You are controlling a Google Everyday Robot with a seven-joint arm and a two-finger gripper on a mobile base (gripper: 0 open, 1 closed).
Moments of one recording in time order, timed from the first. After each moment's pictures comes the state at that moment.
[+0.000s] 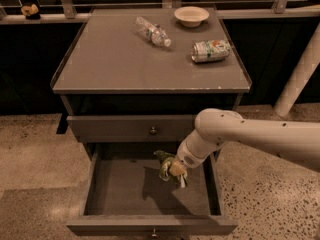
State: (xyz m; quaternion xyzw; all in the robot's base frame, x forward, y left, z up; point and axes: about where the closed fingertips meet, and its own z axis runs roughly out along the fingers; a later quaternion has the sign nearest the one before) arm 0.509 -0.072 0.567 -0.50 0.84 0.17 0.13
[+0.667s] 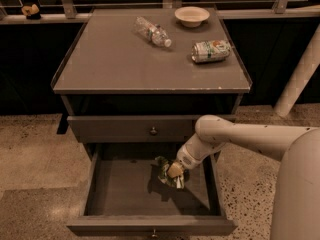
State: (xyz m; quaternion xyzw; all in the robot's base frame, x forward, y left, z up) arm 0.539 -0.069 0.493 -0.44 0.86 0.23 0.10
